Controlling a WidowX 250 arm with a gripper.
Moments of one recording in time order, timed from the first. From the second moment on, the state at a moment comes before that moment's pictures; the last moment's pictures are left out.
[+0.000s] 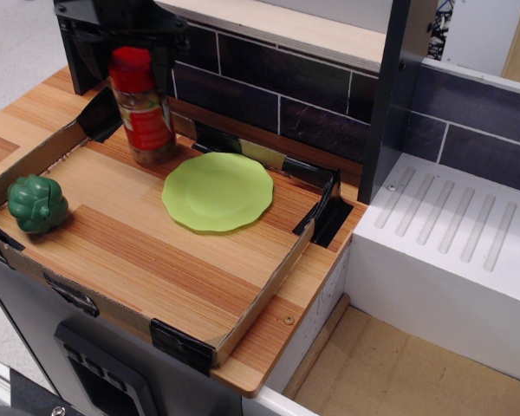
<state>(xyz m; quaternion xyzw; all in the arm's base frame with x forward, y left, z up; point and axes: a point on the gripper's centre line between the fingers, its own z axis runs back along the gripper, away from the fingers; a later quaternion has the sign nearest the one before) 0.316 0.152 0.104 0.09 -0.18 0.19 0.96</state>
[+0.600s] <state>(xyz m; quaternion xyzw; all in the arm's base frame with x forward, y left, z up) 0.286 0.117 0.142 0.06 -0.16 0.16 0.97</state>
